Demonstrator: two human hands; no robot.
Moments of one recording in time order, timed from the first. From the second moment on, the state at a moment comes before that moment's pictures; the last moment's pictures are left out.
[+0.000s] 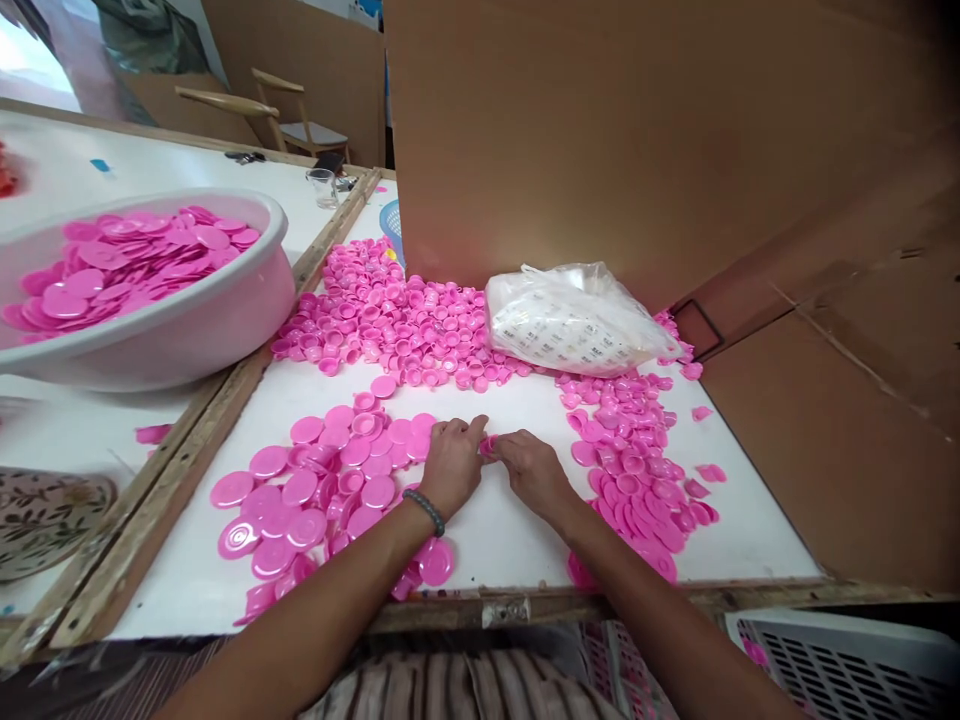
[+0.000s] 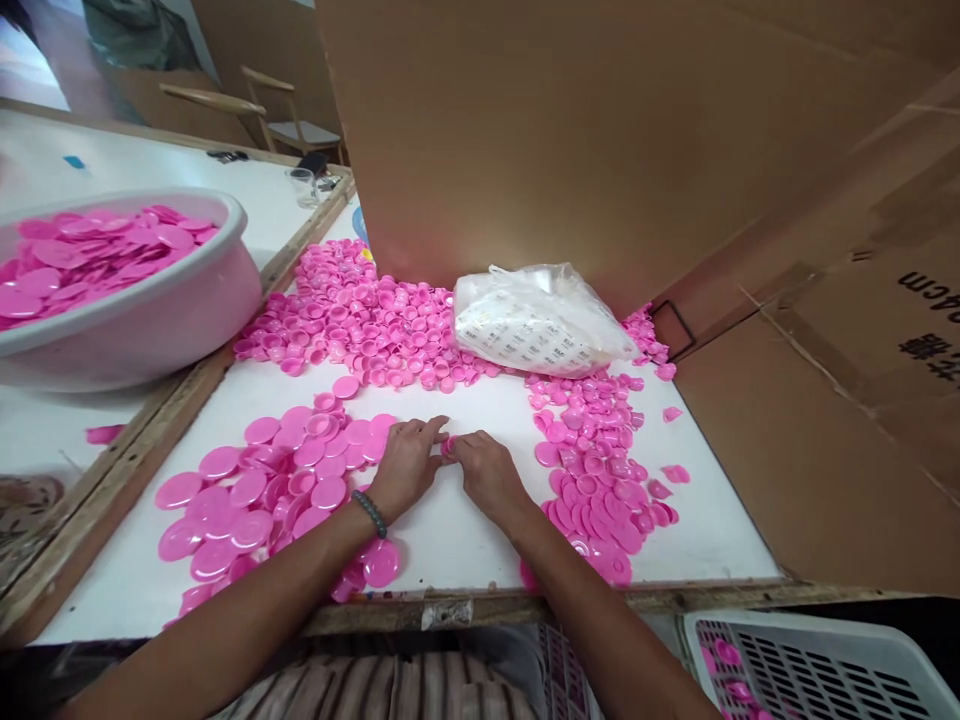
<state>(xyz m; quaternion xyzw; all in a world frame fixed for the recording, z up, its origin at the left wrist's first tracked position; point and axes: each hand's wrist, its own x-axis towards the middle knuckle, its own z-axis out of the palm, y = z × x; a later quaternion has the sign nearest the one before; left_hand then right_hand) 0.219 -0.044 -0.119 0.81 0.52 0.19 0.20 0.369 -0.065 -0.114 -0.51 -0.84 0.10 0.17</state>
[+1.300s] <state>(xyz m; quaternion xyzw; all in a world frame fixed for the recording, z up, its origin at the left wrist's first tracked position) 0.228 -0.019 -0.093 0.65 0.56 0.08 0.52 0.379 -0.086 -0.123 -0.59 -0.74 0.13 0.29</state>
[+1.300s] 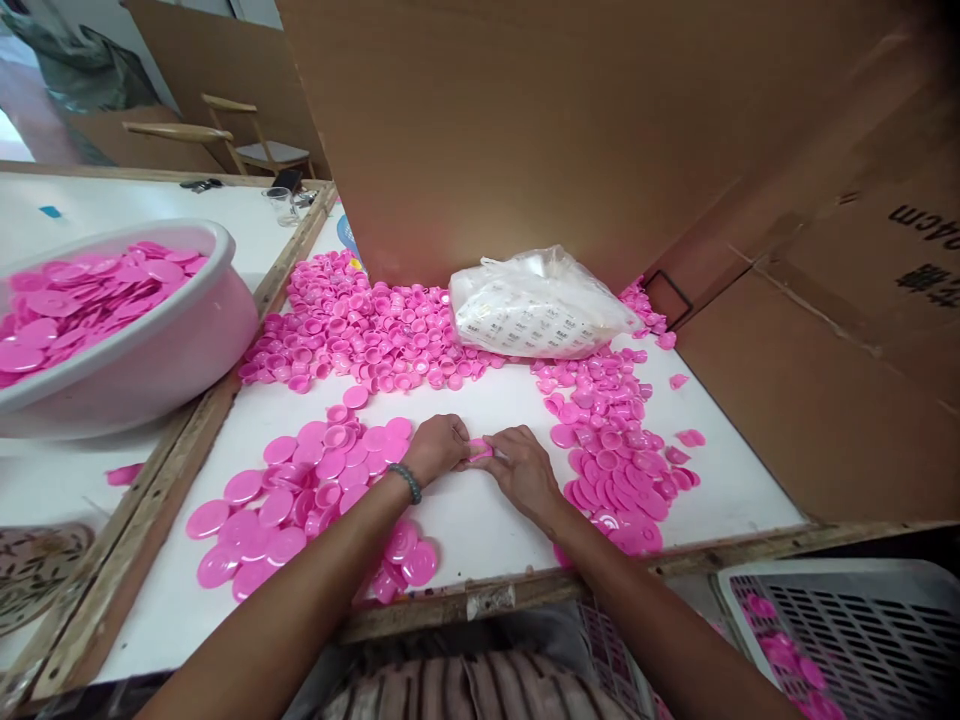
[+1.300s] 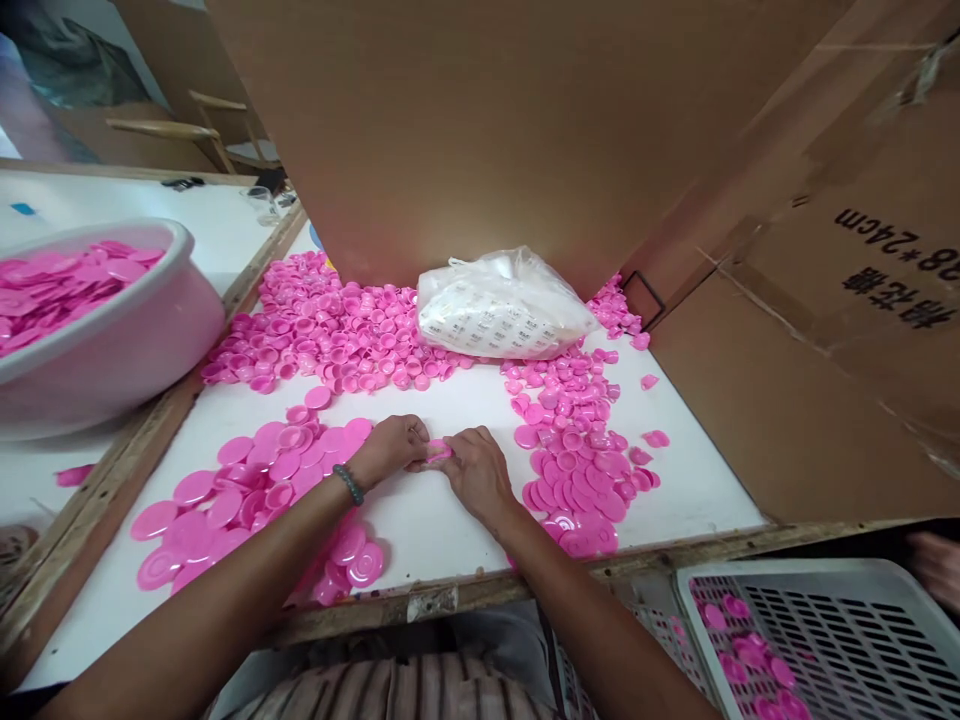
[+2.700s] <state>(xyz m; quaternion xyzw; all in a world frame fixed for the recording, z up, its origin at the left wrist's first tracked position) 0.172 -0.055 -0.088 0.84 0.53 0.09 0.08 0.393 -0.063 -0.111 -0.61 -0.73 0.13 0.29</state>
